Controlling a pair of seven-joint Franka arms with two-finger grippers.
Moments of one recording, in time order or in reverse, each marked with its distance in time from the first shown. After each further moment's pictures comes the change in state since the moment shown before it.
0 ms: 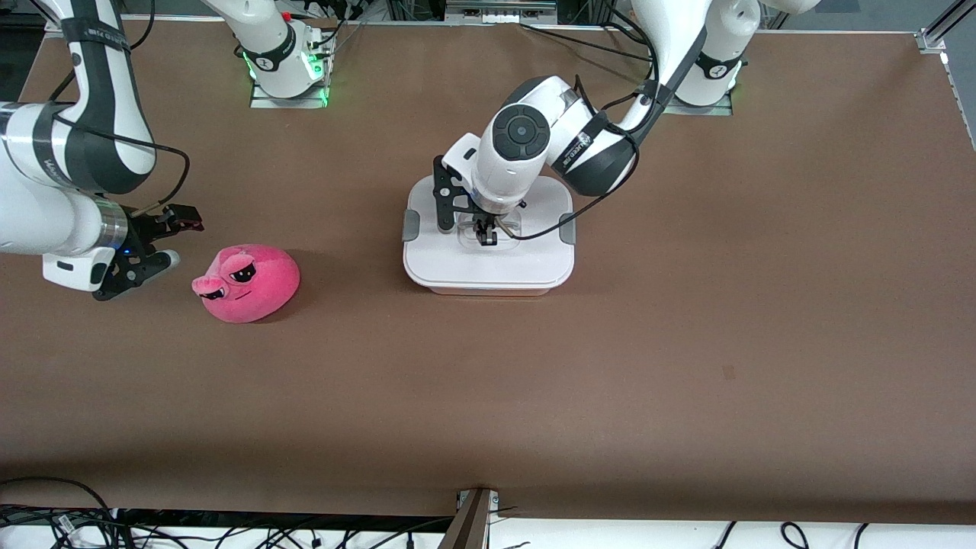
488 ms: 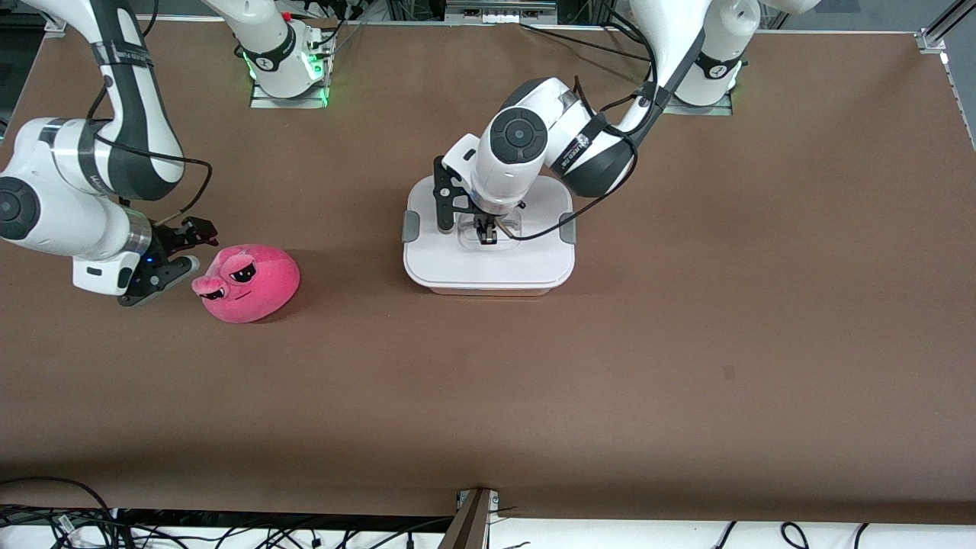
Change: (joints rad) left arm 0.000 0.003 -0.002 0.009 0.000 -0.016 0.007; right arm 0.002 0.000 0.007 -0.138 0.000 0.246 -0.059
